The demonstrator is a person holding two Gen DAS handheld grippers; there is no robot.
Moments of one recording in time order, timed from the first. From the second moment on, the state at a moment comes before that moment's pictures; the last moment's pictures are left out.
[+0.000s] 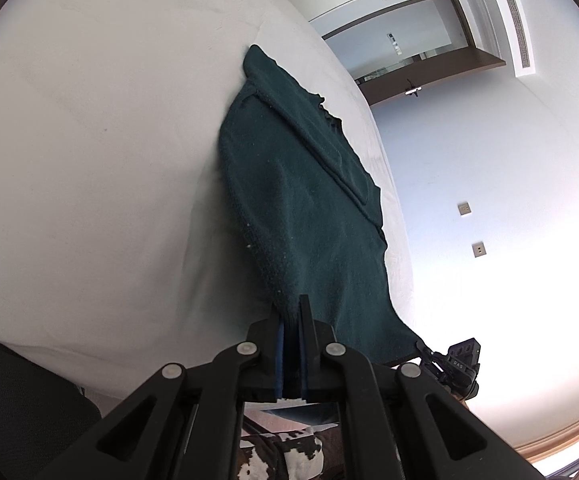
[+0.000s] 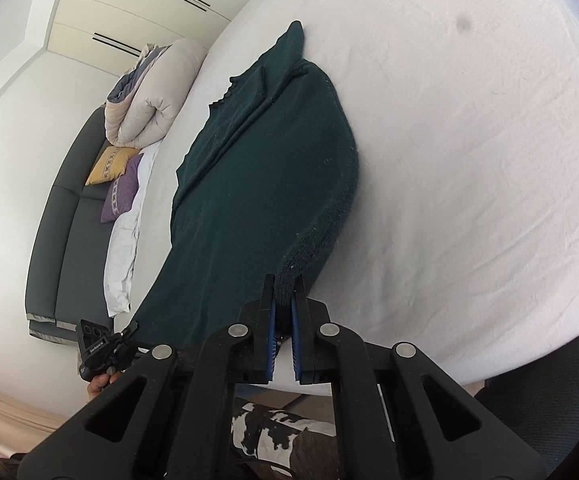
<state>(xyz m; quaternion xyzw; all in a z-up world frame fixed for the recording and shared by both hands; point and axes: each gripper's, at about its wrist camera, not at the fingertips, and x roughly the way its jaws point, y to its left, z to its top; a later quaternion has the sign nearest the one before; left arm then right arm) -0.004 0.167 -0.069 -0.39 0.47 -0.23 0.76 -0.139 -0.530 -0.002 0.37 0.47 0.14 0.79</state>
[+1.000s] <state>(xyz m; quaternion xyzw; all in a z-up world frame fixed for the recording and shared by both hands) 0.280 0.163 -0.033 -0.45 0.39 -0.21 0.77 0.206 -0.555 0.045 0.37 0.40 0.06 0.84</state>
